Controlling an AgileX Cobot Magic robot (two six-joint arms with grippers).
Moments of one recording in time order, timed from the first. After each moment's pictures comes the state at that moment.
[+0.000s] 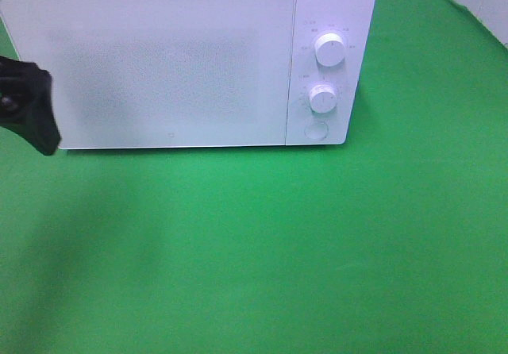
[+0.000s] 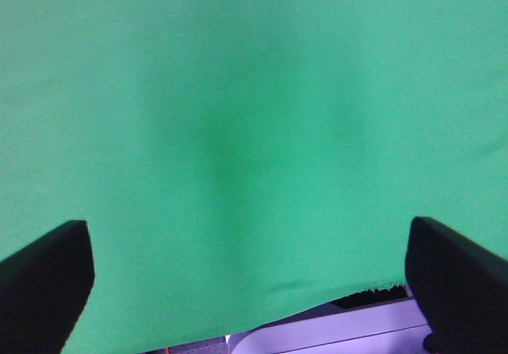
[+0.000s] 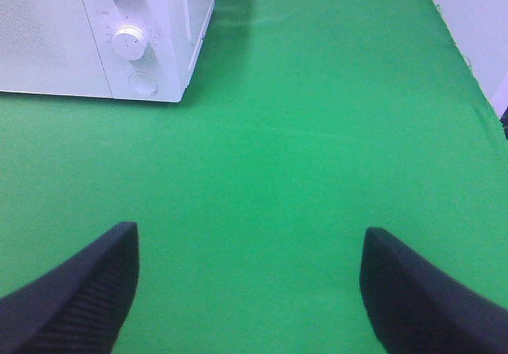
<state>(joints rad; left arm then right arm) -0.28 1.41 -1.12 -0.09 1.12 -0.11 0.05 0.00 -0.49 -0.01 0.97 0.00</state>
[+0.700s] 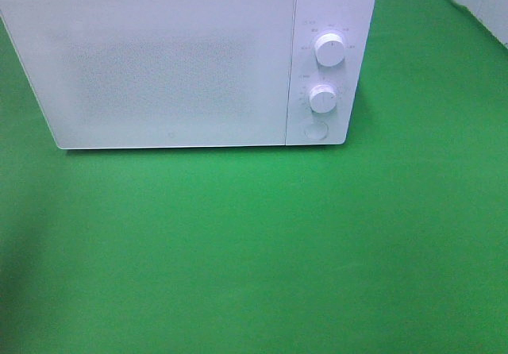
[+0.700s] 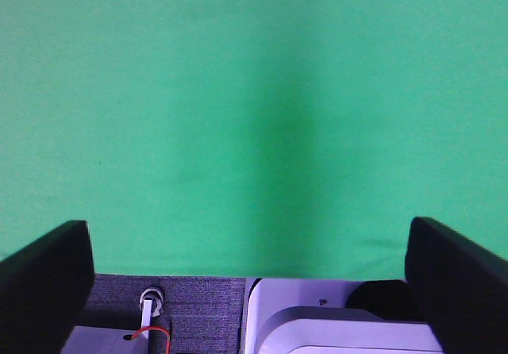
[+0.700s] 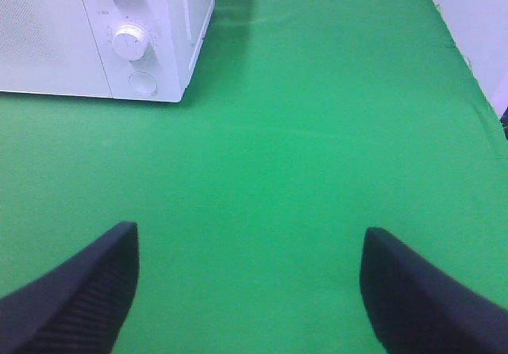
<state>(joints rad) 0.01 1.03 -0.90 -0.05 1.20 -0.03 0.05 0.00 -0.49 -0.01 0.97 0.00</state>
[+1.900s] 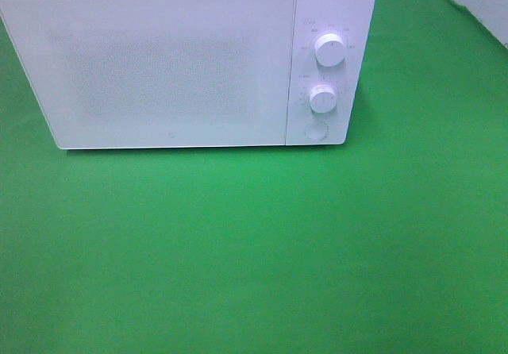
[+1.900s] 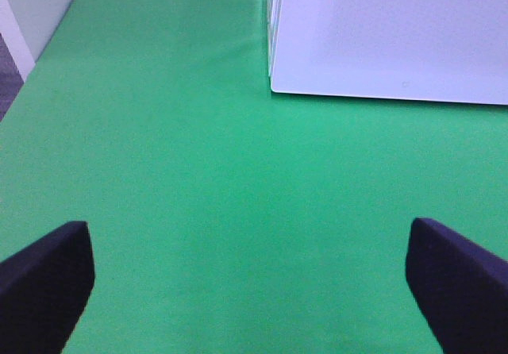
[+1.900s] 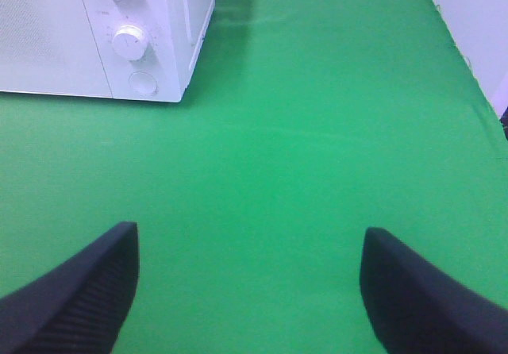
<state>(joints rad) 0.01 0.00 -0.52 -0.05 1.07 0.00 0.05 0.00 -0.49 -0.01 0.97 0.00</state>
